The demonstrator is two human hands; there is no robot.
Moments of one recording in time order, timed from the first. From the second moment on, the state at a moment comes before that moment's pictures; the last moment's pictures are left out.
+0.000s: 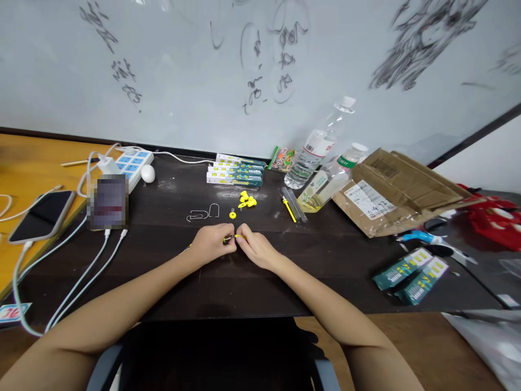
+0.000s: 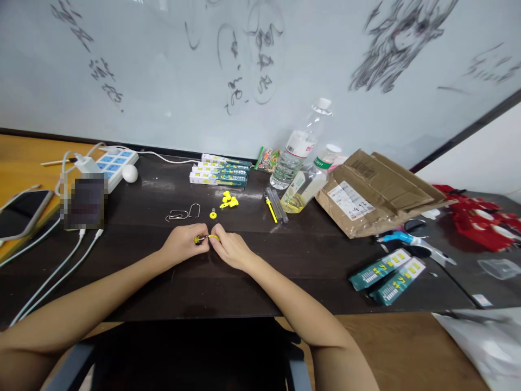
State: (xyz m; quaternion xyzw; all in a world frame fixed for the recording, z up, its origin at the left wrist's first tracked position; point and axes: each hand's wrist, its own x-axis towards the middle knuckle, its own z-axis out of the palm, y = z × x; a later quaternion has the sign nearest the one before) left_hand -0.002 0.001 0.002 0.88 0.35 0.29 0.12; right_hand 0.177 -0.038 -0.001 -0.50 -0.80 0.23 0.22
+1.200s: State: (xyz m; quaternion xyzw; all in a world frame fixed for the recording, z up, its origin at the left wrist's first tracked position) left_hand -0.004 0.018 0.002 0.60 0.32 0.15 0.72; right_hand 0.201 -0.024 -0.002 -0.46 -0.84 0.00 0.27
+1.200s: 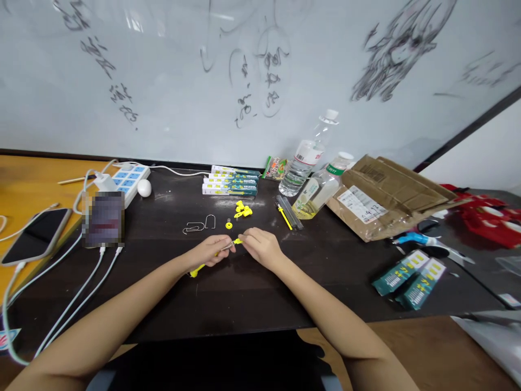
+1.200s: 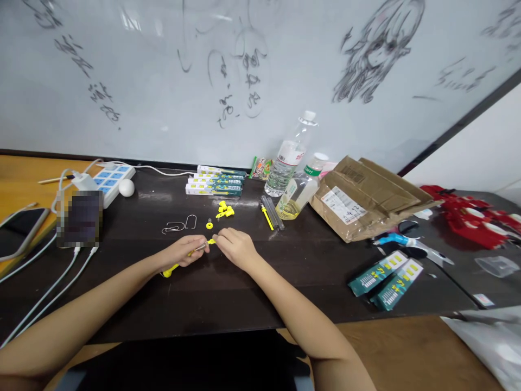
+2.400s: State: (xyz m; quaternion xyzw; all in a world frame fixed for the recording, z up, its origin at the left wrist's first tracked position) left_hand 0.007 0.012 -0.007 0.58 0.34 0.18 0.72; right_hand 0.189 -0.004 -0.031 -0.45 -0.61 0.44 0.48
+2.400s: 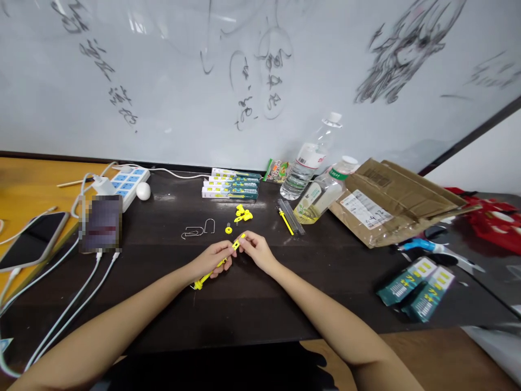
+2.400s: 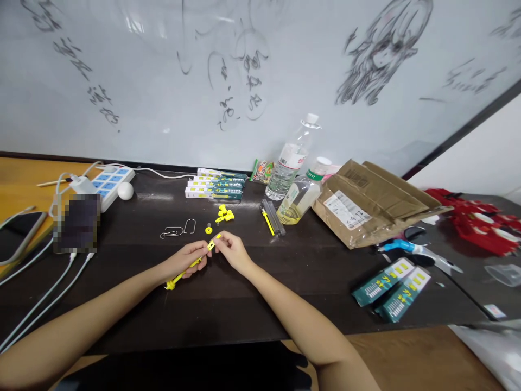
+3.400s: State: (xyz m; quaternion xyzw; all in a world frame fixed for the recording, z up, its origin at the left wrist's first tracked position) left_hand 0.020 0.012 -0.015 0.61 0.36 0.25 0.66; right_hand 0.301 0.020 0.007 -0.83 -0.53 -0.11 0.13
